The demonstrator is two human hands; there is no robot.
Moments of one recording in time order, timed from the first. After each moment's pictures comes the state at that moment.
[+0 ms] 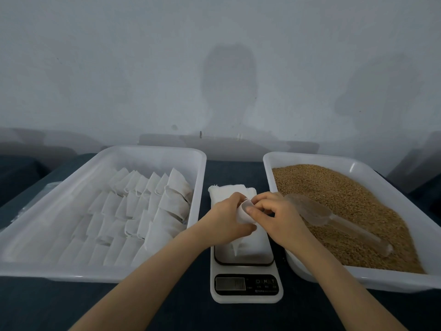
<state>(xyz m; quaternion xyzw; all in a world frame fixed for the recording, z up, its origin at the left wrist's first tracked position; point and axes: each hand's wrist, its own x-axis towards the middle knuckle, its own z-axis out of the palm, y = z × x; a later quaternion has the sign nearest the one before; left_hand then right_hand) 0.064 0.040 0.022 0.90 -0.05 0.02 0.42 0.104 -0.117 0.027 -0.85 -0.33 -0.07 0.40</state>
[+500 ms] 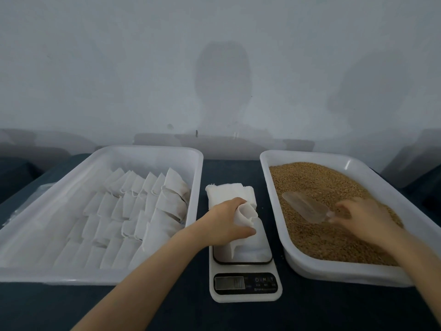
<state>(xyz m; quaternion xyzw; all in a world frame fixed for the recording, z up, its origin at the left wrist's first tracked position) 0.064 0.044 0.017 0.90 -0.05 -0.03 0.43 0.161 -0.259 0.039 -1.00 -0.08 0.01 -0.04</state>
